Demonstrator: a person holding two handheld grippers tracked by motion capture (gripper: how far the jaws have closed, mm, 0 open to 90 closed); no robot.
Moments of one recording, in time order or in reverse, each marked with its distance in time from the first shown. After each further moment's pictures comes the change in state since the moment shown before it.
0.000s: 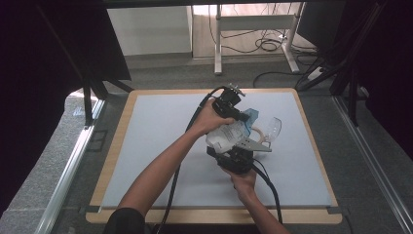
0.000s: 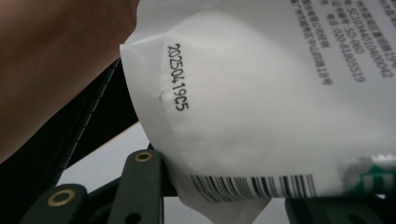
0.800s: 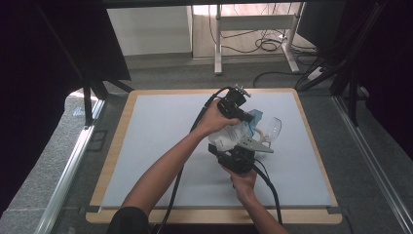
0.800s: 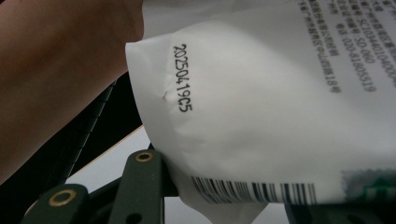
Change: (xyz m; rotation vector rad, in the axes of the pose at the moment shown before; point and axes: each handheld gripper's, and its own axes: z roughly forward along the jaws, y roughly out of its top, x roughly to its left) left arm -0.007 0.008 0.008 0.004 0.009 0.011; right arm 0.005 0.004 -0.003 -0.038 -0.054 0.022
